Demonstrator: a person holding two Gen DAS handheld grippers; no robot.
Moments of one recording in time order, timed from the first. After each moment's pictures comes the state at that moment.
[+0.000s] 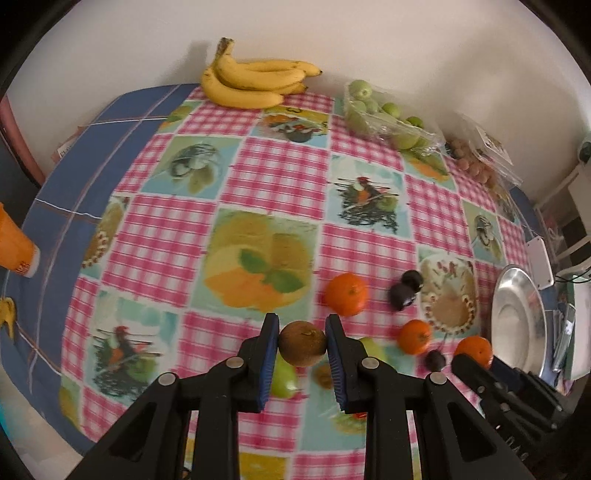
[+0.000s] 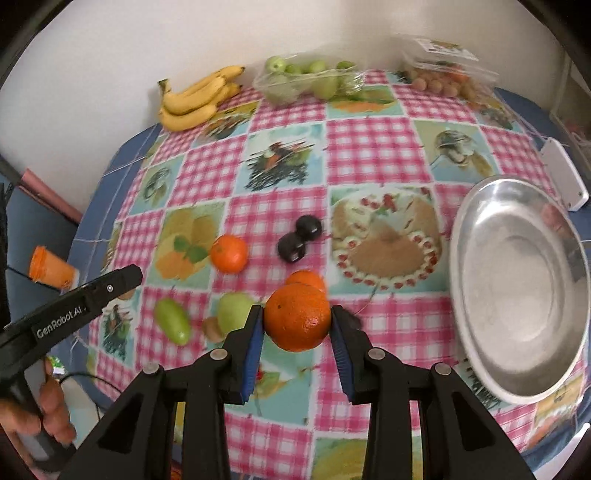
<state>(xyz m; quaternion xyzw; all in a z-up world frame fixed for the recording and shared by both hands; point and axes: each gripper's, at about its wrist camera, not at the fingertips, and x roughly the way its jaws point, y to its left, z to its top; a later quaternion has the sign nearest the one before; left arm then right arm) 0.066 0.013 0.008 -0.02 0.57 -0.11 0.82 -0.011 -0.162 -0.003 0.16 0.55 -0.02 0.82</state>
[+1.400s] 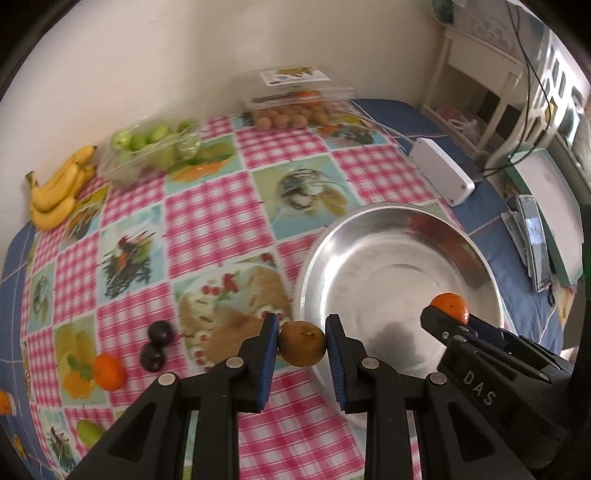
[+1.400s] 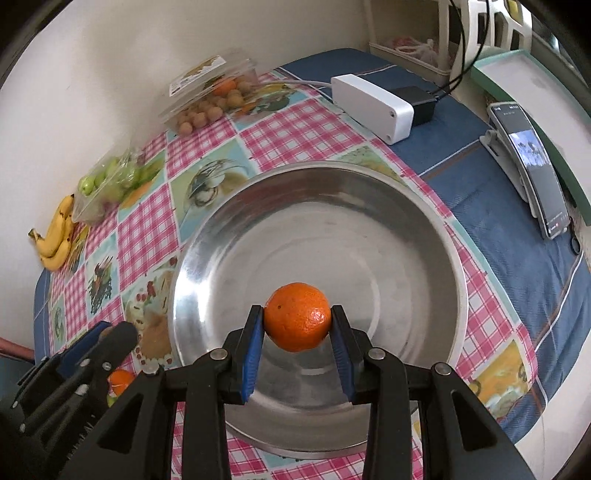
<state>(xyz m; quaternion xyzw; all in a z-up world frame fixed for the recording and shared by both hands) 0.012 -0.242 0.005 0.16 0.51 -0.29 0.80 -0.077 -0.361 -0.026 0.30 0.49 -0.25 0.78</state>
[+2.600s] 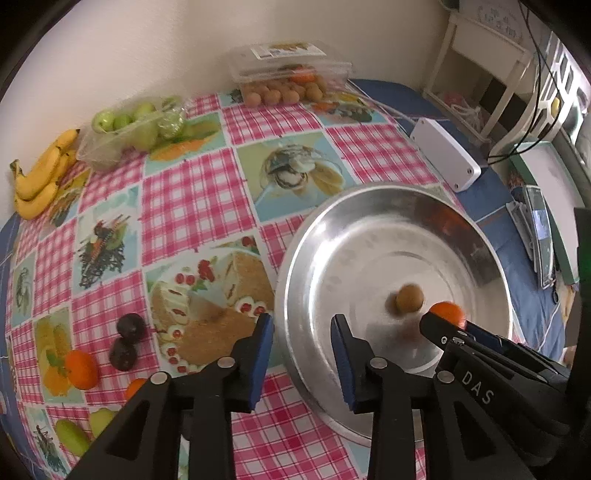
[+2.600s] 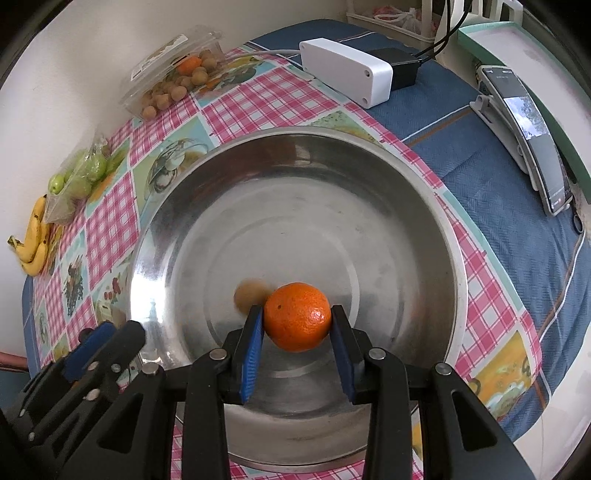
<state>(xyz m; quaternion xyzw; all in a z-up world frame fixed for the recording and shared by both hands) 0.016 -0.252 -0.021 0.15 0.53 -0.29 0.78 -0.079 -0.374 -0.050 0.32 0.52 -0.27 0.74</state>
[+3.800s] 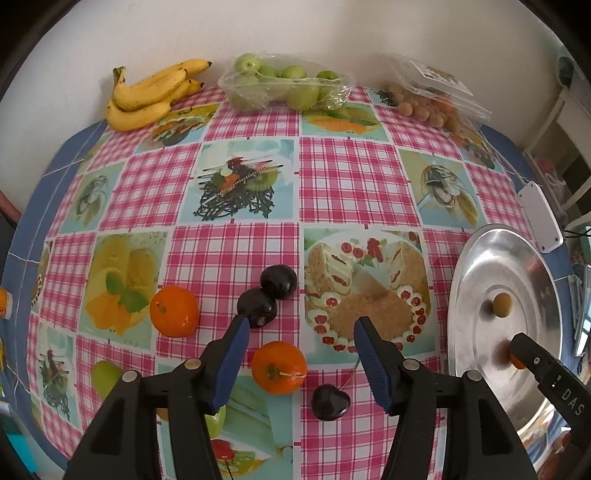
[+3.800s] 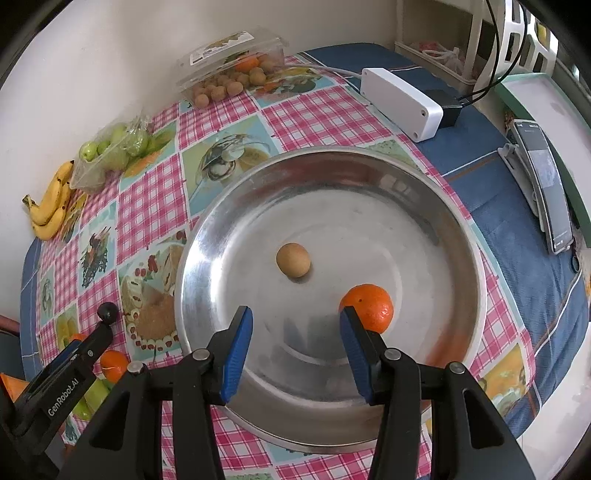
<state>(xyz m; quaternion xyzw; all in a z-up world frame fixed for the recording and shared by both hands) 0.054 -0.144 -0.031 0.07 0.56 -0.13 0.82 -0.058 -0.336 -0.027 0.26 0.53 -0.24 0.77</state>
